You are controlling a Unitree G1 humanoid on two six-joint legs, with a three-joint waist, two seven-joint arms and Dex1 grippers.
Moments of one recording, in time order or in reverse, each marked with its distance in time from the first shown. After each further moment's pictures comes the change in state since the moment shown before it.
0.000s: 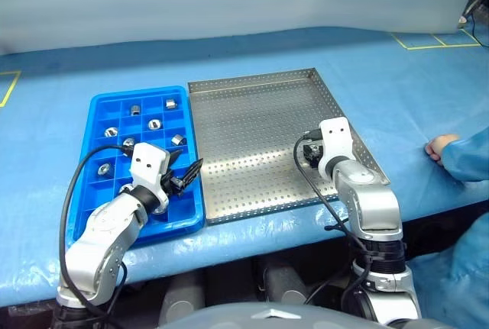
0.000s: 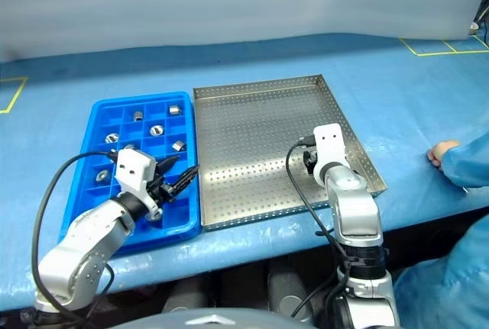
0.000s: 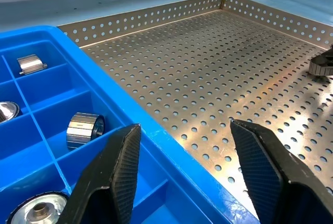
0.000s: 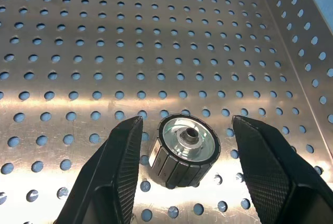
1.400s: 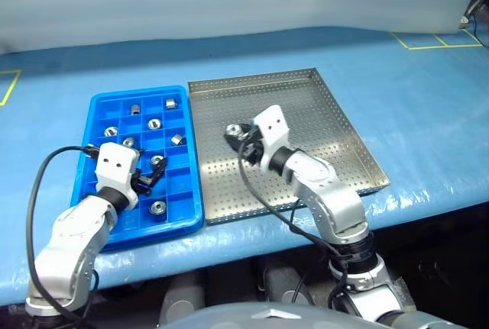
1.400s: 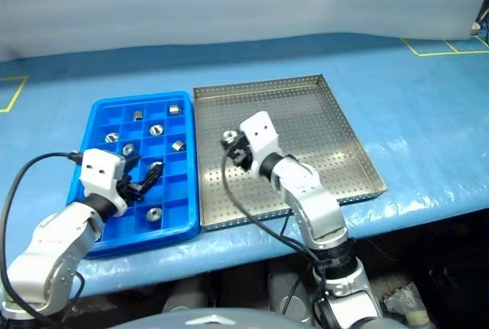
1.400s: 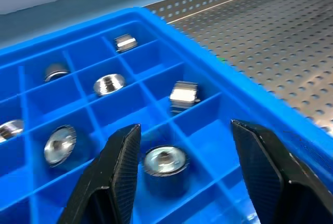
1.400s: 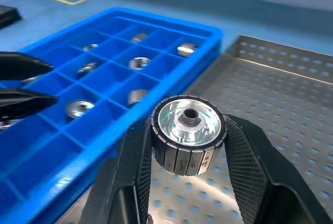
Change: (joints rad) left arm 0.059 0.099 0.179 -0.006 0.050 0.032 0.049; right arm -0.100 0.103 0.347 -0.015 0.246 -0.287 0.280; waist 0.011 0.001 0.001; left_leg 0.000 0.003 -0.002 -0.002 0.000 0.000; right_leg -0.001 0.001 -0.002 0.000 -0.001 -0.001
